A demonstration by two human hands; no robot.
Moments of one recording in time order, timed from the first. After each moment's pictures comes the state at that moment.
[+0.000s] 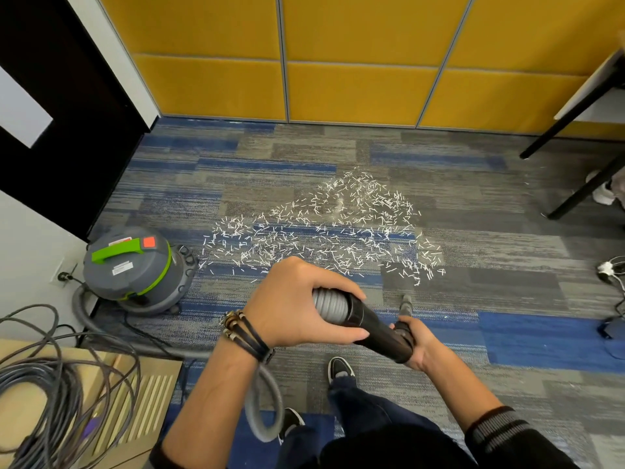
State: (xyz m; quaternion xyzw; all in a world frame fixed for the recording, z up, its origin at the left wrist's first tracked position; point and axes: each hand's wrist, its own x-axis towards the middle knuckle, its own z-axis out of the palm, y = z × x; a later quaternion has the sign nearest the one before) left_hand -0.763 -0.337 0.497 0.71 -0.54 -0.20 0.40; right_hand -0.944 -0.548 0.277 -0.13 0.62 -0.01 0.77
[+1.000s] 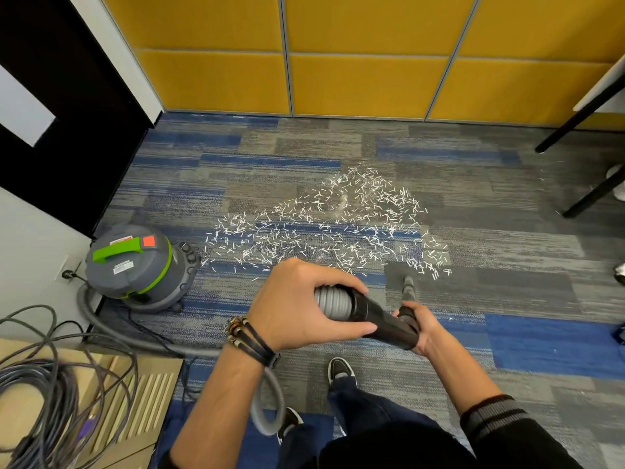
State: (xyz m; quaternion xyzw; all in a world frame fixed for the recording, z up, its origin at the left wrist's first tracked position) left_hand -0.764 -0.382 0.490 0.74 -0.51 -0.17 0.40; right_hand -0.920 -0.601 0.286 -0.13 0.59 -0.02 0.79
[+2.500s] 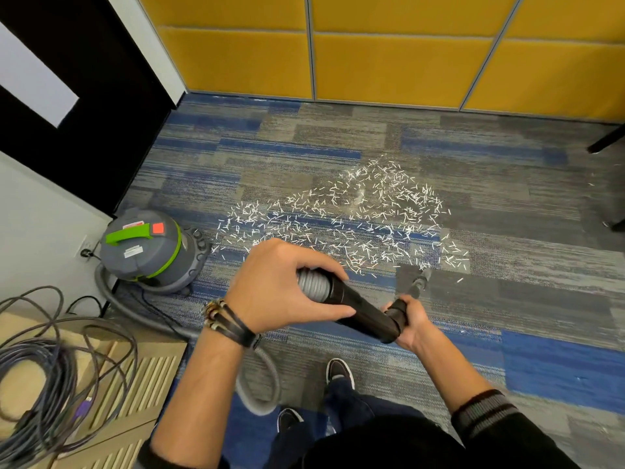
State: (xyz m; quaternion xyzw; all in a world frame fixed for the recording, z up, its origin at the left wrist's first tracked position) left_hand -0.730 -0.449 0.500 0.80 -0.46 -0.15 0.35; right_hand -0.870 -0.660 0.265 -0.08 0.59 0.00 0.81
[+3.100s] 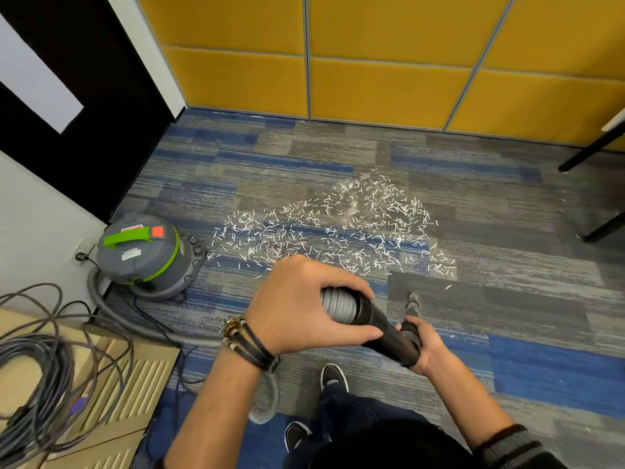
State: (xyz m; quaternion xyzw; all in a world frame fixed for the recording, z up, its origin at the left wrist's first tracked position) left_hand -0.792 -0.412 0.515 0.76 -0.50 -0.14 0.40; right_hand -0.942 -0.625 0.289 -0.12 0.60 0.01 0.79
